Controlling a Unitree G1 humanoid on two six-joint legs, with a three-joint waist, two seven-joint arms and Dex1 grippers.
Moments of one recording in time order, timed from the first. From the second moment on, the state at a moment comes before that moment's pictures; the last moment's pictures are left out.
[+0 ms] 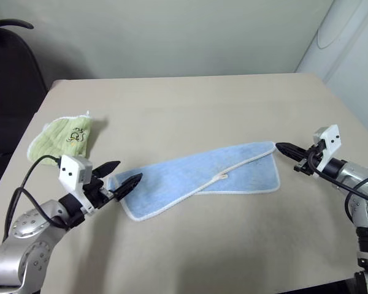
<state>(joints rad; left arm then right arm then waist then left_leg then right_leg) 0.11 0.64 0.40 -0.47 -0.70 0.58 -0.62 -0.33 -0.69 -0.23 0.06 0.43 0.40 0.88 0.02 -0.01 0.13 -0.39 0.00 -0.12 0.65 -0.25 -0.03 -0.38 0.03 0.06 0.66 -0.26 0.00</state>
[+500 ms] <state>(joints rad) 0.09 0.61 0.33 -0.48 -0.68 0.57 -0.61 -0.40 -0.68 -0.17 0.19 0.32 0.27 0.87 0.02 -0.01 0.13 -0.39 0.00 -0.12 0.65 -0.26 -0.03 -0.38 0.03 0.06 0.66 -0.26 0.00</state>
